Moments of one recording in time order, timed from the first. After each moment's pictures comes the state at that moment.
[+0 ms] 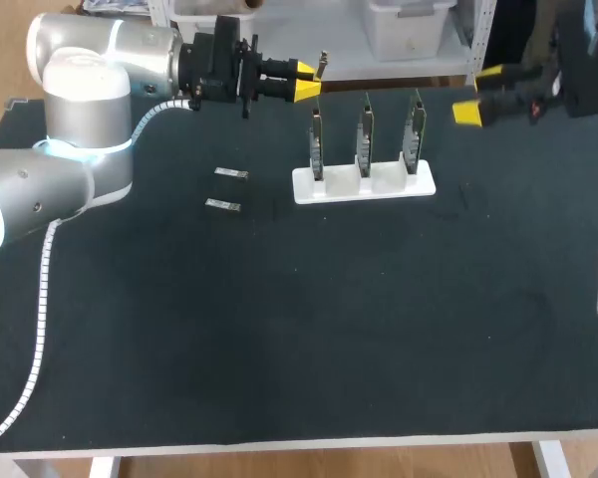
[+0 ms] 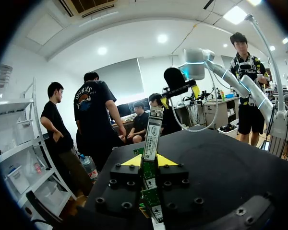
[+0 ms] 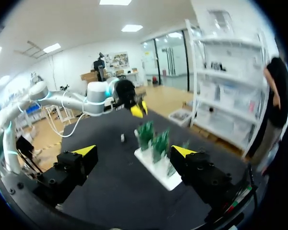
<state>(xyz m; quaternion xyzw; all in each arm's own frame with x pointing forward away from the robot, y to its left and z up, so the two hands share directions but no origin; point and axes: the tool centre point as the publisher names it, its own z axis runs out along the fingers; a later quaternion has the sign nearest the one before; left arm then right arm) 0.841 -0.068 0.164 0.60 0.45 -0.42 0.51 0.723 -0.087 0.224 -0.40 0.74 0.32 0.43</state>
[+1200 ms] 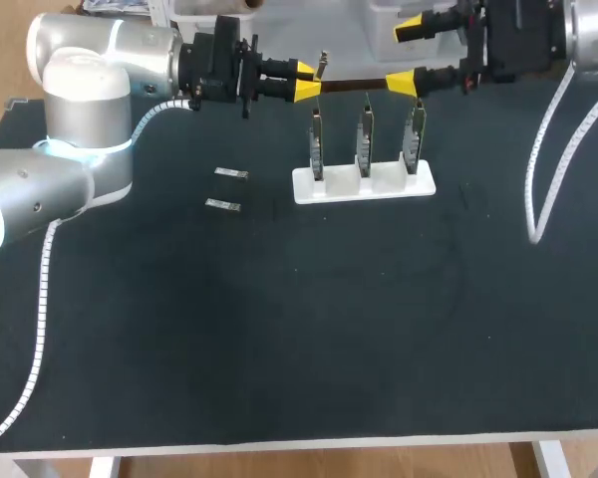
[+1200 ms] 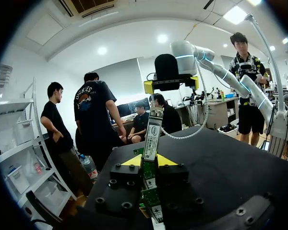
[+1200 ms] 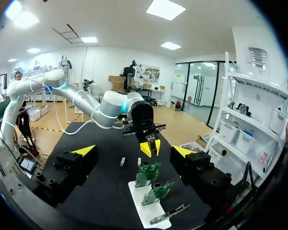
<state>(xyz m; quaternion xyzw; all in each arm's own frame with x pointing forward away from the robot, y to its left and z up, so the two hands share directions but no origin) 0.841 -0.068 0.164 0.60 0.45 -0.42 0.51 0.764 -0.003 0.247 -0.53 0.61 0.34 0.48</state>
